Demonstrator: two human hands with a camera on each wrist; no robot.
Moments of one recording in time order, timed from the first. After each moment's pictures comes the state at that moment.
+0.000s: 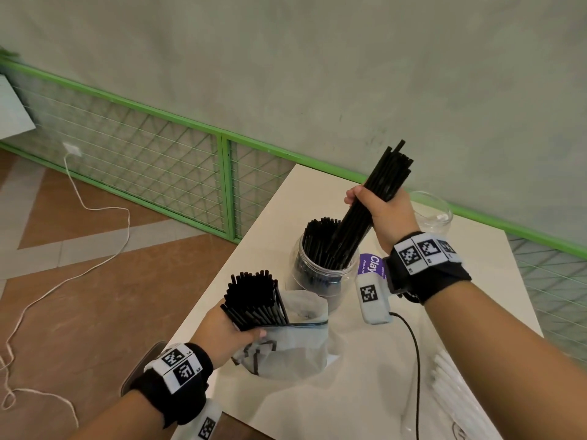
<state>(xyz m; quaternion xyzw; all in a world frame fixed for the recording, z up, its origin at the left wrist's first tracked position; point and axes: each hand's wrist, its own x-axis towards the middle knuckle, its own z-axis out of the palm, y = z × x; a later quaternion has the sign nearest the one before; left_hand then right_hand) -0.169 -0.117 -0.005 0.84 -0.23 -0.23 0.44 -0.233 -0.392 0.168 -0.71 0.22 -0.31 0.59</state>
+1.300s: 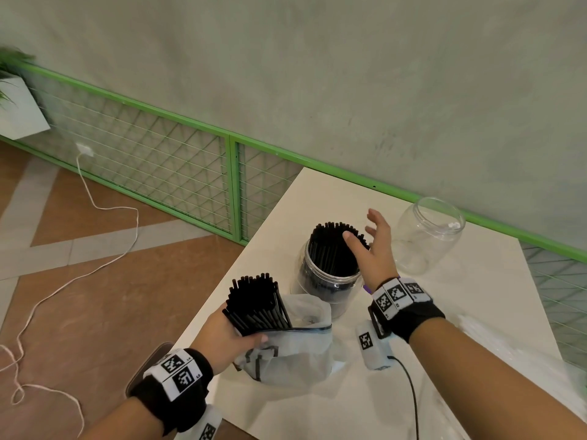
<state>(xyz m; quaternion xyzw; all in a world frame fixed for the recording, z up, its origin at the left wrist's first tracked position) -0.163 -0.113 -0.005 0.82 -0.23 -0.25 0.47 -0.234 -0.393 0.078 -0.78 0.25 -0.30 0.49</state>
